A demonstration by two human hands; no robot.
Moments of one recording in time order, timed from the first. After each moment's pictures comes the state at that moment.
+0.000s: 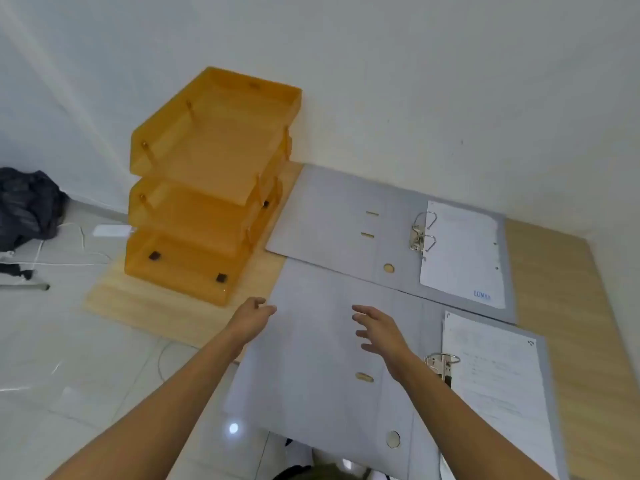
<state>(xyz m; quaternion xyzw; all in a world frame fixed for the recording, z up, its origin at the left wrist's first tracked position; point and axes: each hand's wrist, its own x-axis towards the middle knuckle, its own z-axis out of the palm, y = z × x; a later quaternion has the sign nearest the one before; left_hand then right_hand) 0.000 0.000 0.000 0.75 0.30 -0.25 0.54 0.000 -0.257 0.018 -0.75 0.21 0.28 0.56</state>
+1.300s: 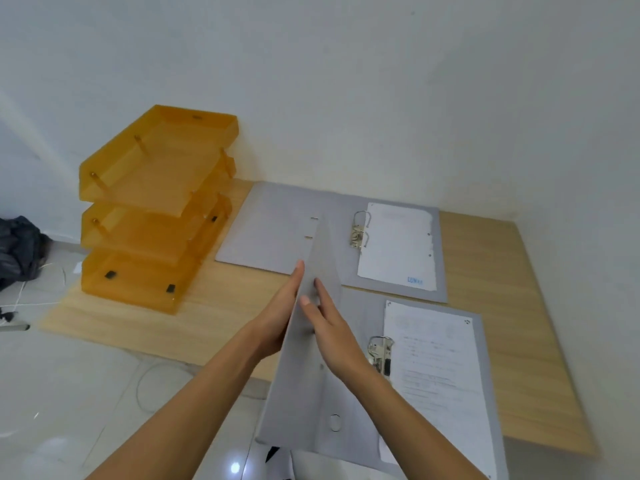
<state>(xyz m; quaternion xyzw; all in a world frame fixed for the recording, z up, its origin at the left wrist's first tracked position) -0.034 -0.197 0.121 0.62 0.11 -0.28 0.73 -0.070 -0.312 0.116 -0.74 0.06 0.20 0.63</state>
